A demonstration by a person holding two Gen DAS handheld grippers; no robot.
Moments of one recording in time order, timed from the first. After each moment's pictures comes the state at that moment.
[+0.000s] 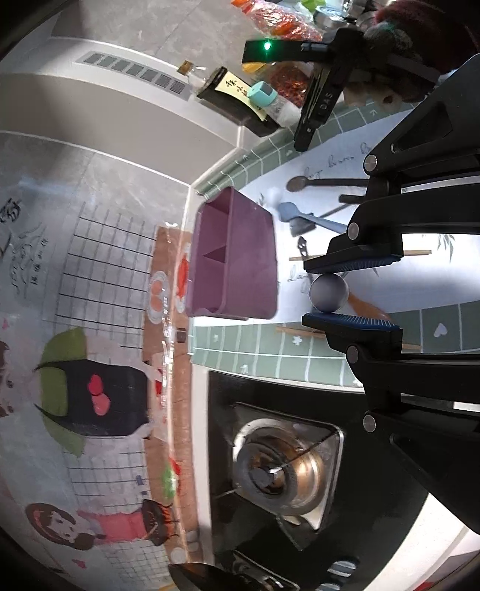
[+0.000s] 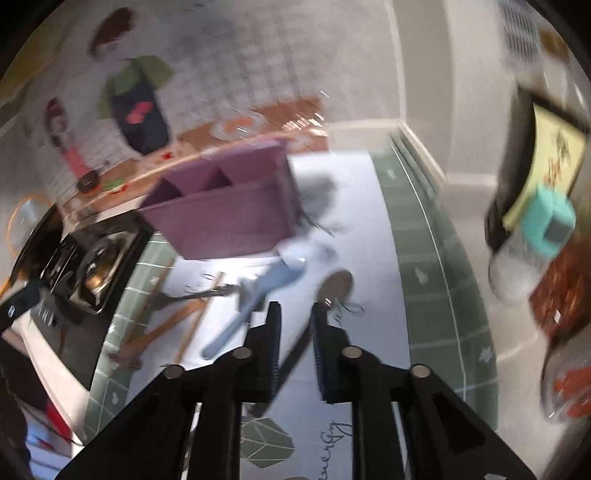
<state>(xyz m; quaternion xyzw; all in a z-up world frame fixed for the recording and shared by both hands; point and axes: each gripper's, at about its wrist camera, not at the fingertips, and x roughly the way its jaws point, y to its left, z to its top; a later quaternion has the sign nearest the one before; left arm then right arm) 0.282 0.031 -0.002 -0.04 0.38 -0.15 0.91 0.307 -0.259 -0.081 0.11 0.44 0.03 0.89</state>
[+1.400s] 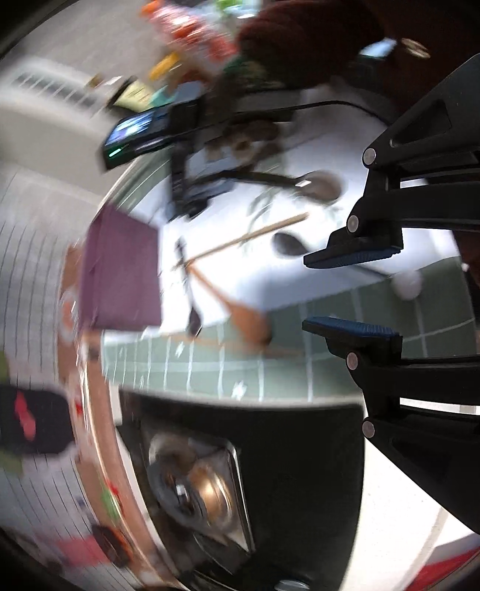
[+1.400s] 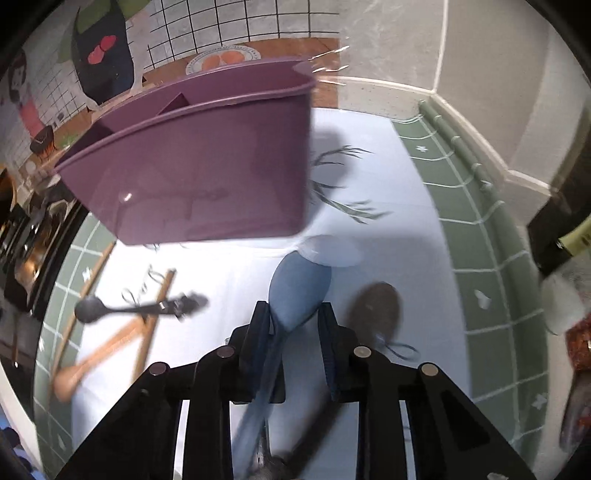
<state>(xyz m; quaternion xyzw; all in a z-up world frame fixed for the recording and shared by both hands) 0.225 0.035 -0.076 0.02 0.47 -0.21 0.86 0.375 -0.212 -0.142 0.02 0.49 -0.01 0.87</state>
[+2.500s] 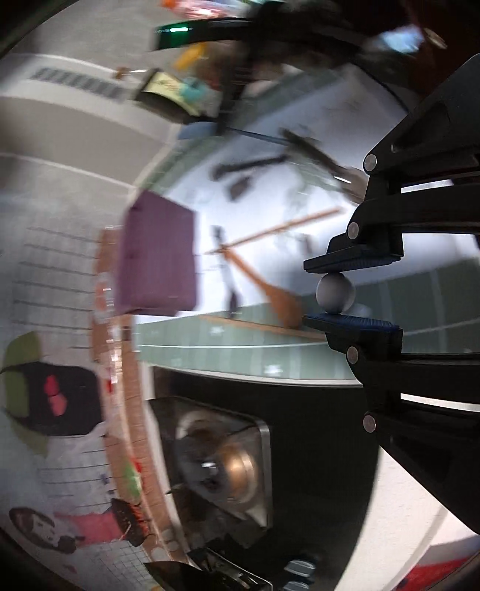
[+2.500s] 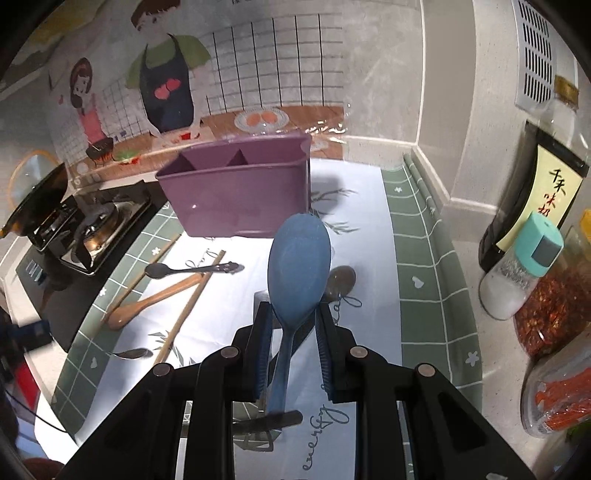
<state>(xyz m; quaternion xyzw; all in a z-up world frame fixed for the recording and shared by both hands) 0.232 0.045 -0.050 -0.01 0.42 -0.16 0.90 0.276 -0.231 -0.074 0.01 0.41 0.05 0.91</state>
